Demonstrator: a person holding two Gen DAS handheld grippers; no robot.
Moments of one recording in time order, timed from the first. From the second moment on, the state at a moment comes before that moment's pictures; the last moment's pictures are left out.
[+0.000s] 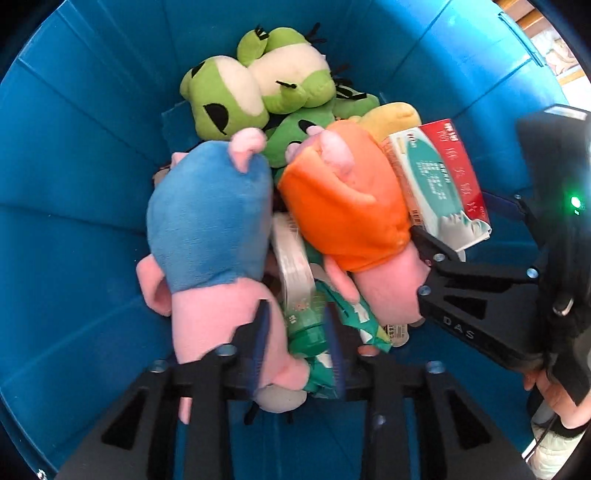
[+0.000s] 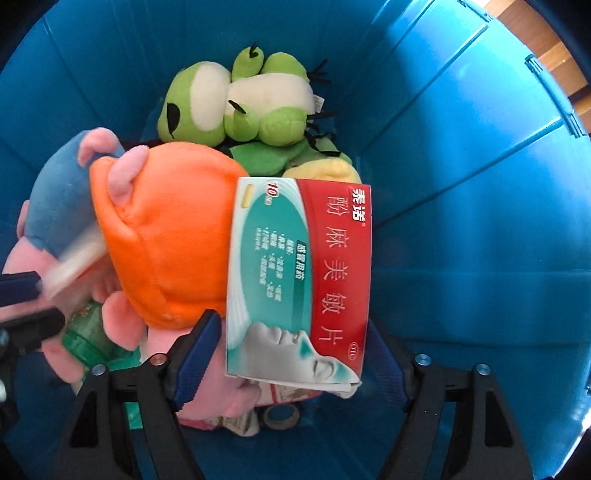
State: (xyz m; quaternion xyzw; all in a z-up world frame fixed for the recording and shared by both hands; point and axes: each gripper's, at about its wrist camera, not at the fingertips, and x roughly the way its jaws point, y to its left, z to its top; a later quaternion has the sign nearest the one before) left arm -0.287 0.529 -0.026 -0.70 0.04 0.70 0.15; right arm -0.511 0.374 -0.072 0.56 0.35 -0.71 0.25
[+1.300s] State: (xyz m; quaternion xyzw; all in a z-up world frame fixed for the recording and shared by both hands) left arm -0.107 0.192 0.111 -0.40 0.02 0.92 -0.01; right arm -0.229 0.283 0.109 0.33 0.23 -0.77 0.50
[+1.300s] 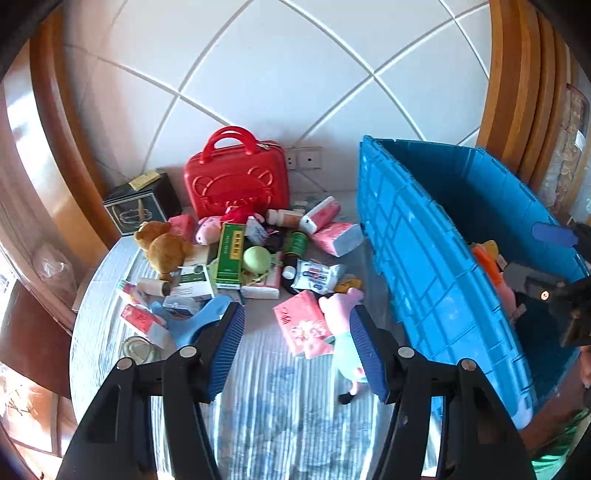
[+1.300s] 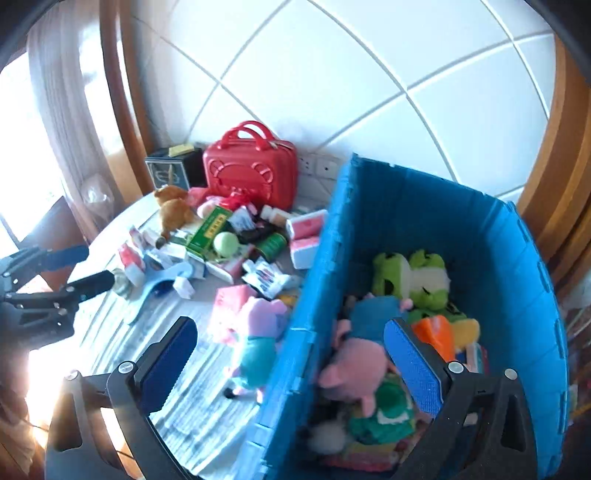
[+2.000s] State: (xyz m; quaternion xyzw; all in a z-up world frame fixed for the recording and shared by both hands) left arm -0.065 -0.001 -0.042 -0.42 -0.03 0.90 -0.08; right arm -0.022 0.116 -0.054 0.33 0.30 -0.75 0.49
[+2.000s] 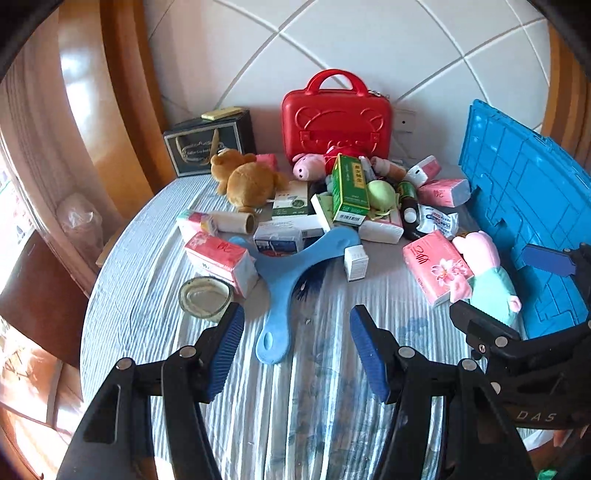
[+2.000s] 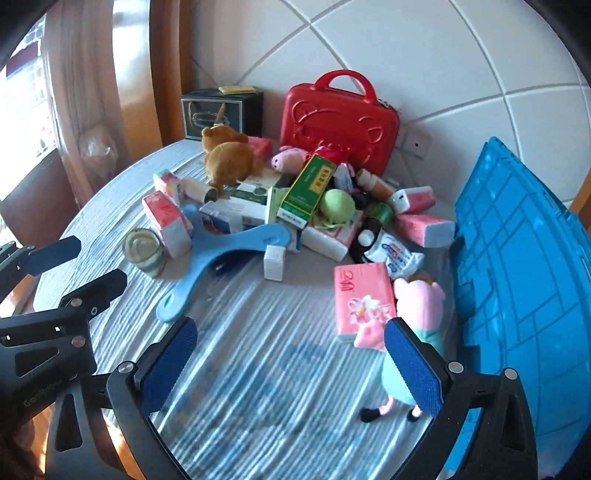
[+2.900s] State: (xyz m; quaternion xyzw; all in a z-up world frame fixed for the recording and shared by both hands) left arm -0.171 -0.081 -0.172 -0.51 -0.11 0.84 -0.11; right arm -0.078 -0.015 -0.188 0.40 0.34 -0.68 0.51
